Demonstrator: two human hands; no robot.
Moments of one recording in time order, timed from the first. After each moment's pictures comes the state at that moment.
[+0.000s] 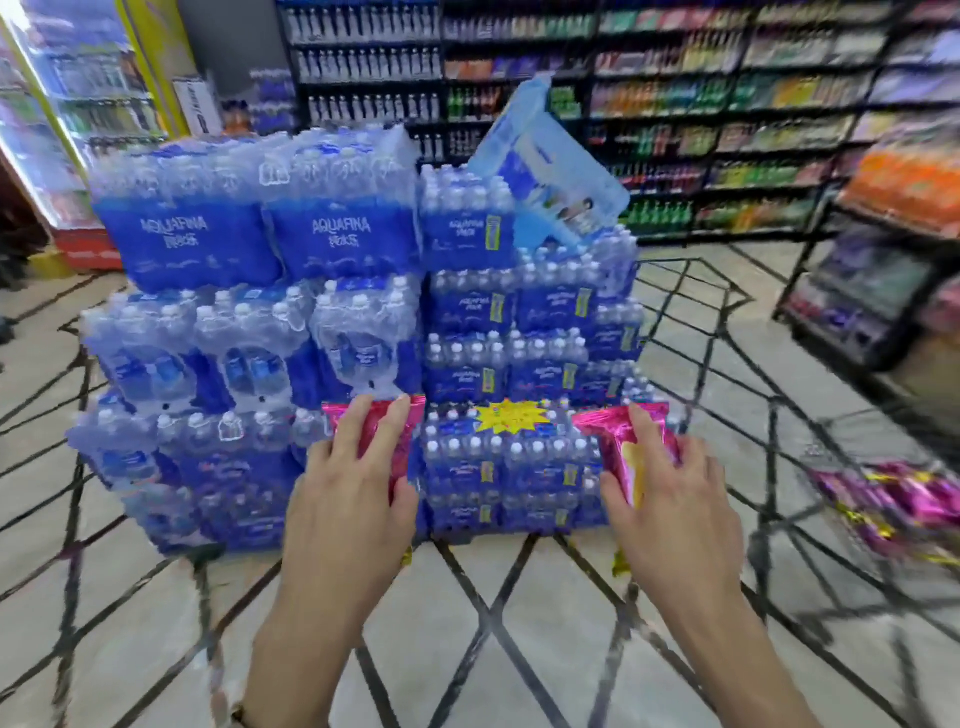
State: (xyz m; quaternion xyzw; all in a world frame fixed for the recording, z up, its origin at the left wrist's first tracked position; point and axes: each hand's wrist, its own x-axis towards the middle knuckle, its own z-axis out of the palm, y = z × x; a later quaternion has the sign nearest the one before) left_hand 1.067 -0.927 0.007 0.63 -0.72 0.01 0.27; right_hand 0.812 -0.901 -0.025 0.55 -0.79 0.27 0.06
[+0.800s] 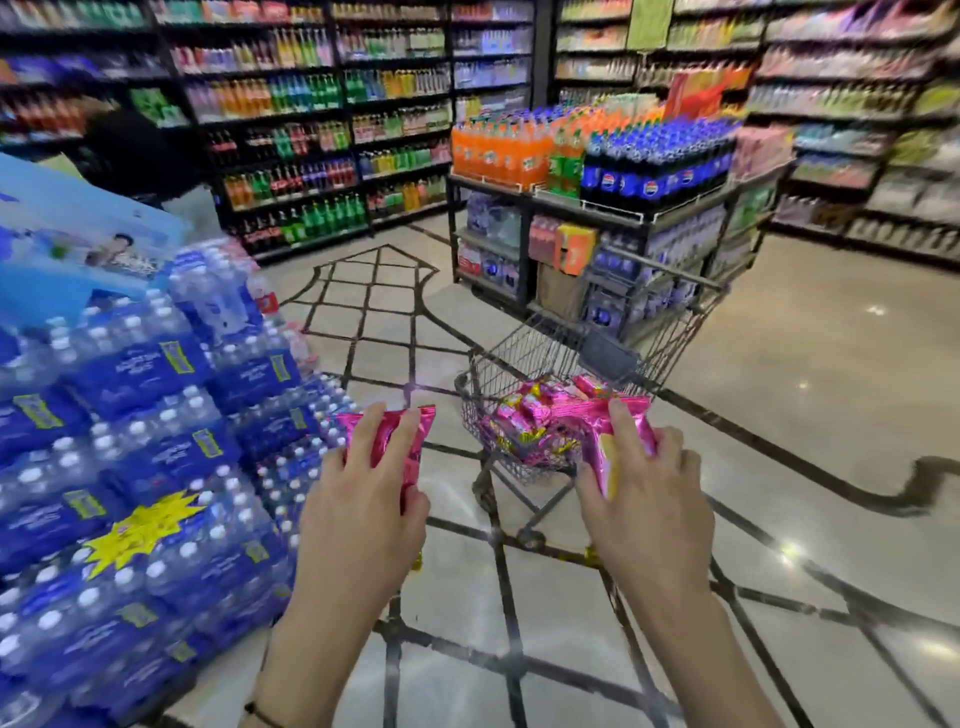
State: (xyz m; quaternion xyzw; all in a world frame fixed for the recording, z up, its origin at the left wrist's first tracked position) left_hand 0.525 -0.897 -0.023 0.35 -0.91 -0.08 0.21; right_hand 0.357 -0.735 -0.037 0.26 -0.94 0.20 0.11
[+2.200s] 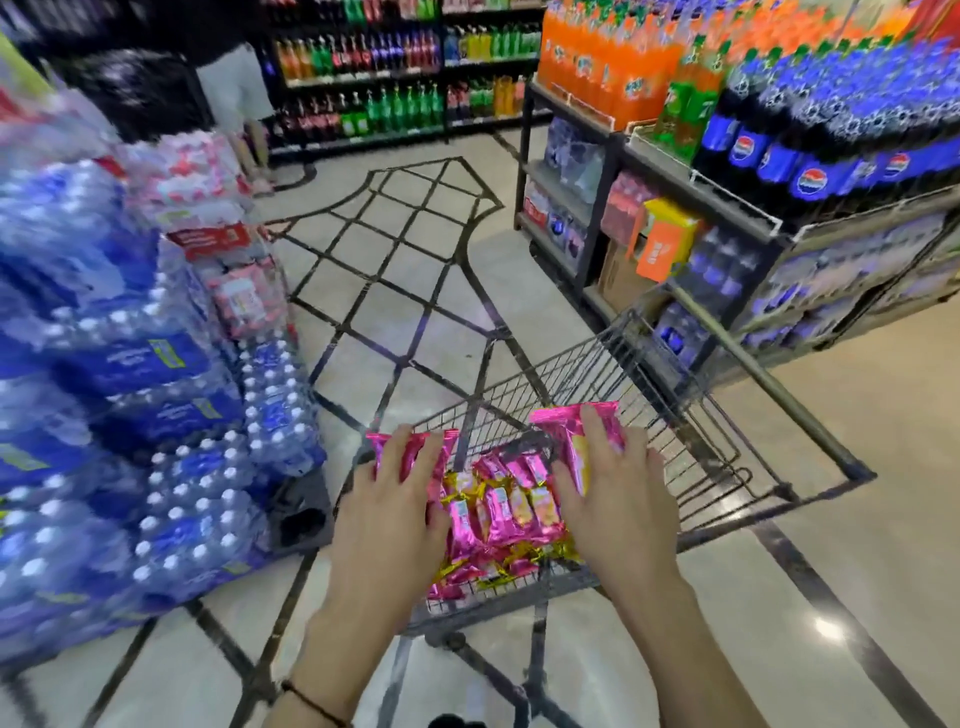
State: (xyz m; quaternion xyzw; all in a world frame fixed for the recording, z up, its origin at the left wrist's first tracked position) left_hand -0.086 -1.112 -0.117 0.51 -0.85 -0.10 0.10; right_hand -0.284 -1.028 -0.108 0.45 -0.88 0.13 -0.02
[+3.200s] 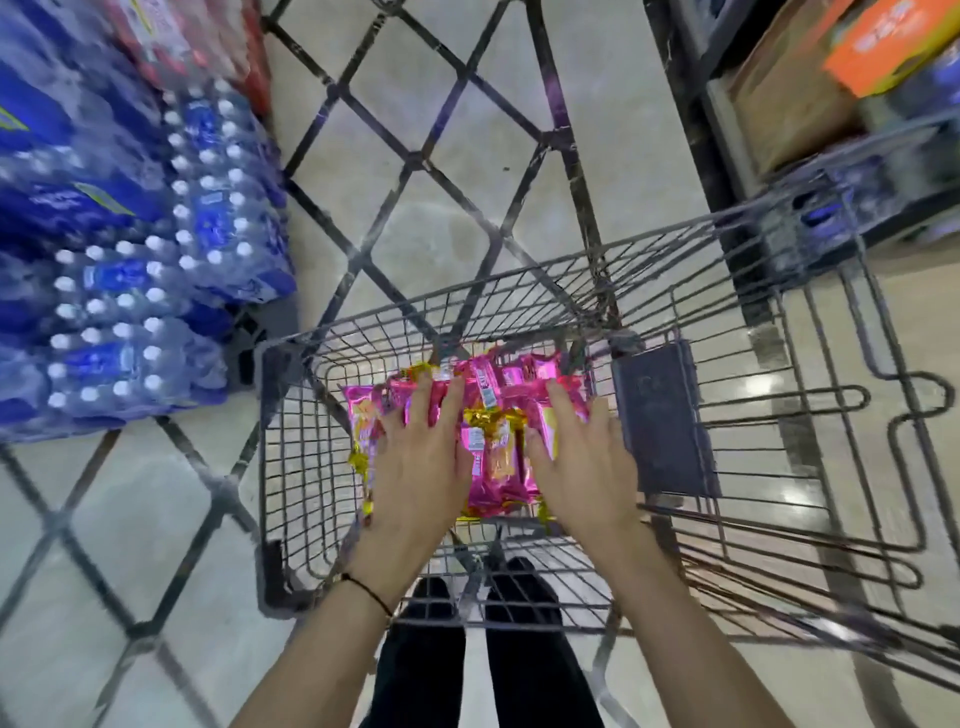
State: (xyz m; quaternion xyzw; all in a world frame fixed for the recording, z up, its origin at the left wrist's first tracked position) left_hand -0.258 -1.234 -0.400 0.60 -0.77 -0.20 -0.05; right_hand -0.428 -1.191 -0.397 0.52 -0.82 0.00 -0.24
